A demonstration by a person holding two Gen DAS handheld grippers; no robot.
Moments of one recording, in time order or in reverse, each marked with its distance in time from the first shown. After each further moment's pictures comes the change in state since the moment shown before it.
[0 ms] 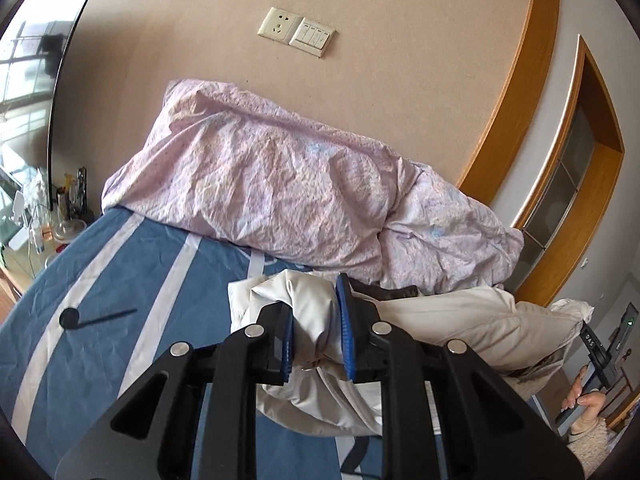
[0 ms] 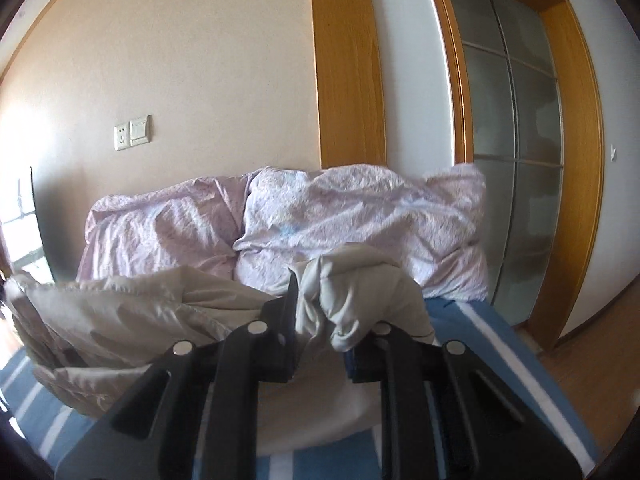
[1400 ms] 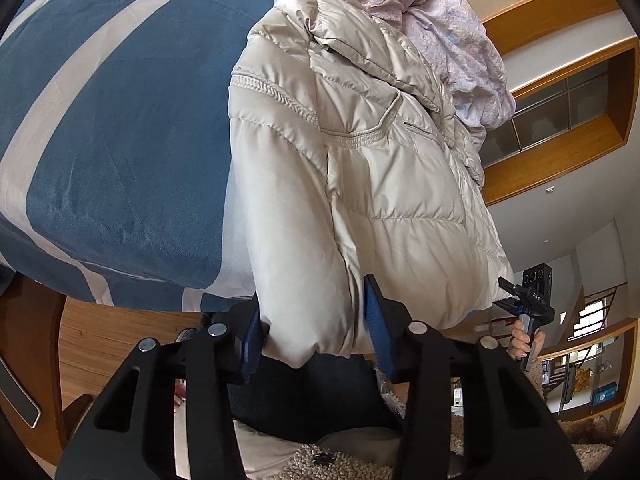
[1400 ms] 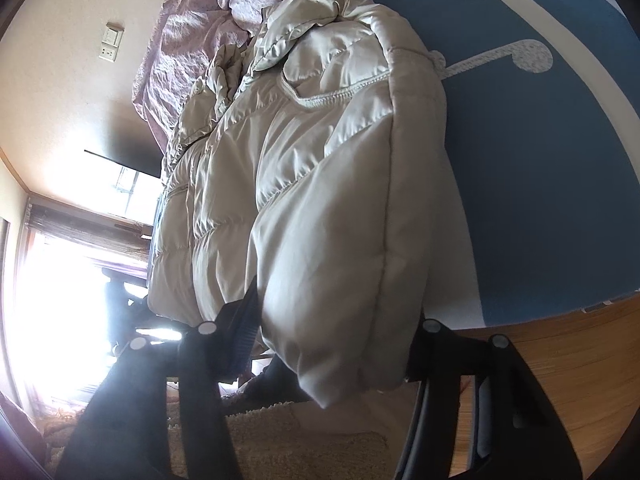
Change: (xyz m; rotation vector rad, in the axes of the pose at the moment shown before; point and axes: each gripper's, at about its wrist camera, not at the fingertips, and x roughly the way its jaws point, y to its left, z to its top) left arm -0.049 0.067 -0.226 -0.246 0.678 -0.193; right arm -0.053 -0.108 -0.234 0.541 0.948 0.549
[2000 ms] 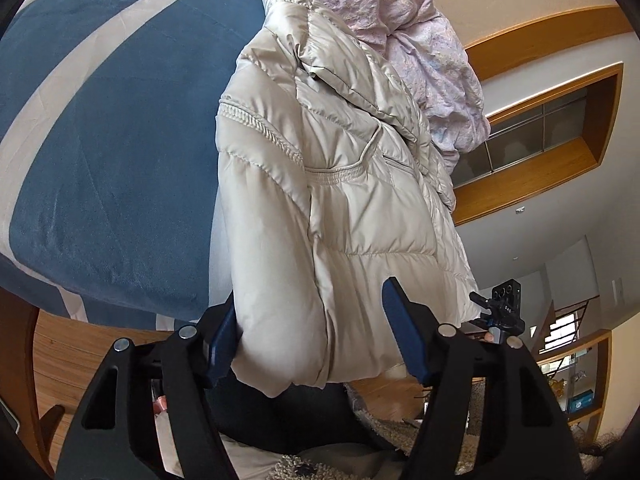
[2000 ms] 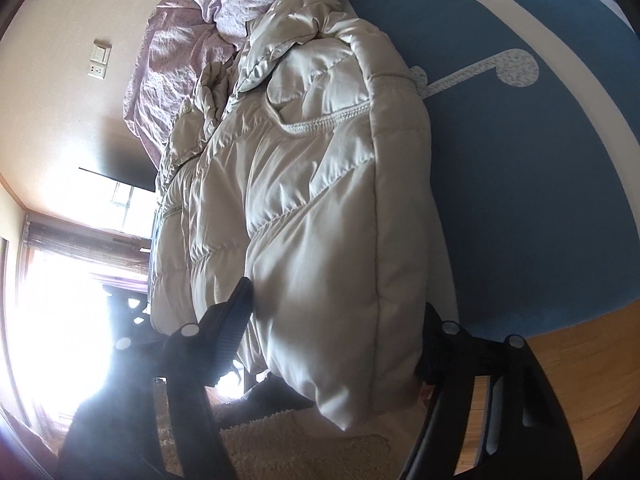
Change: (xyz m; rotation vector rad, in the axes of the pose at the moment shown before) left arm -0.007 0.004 0.010 -0.020 -0.055 -0.112; right arm -0.008 -0.005 0.011 0.040 -0.005 -0.011
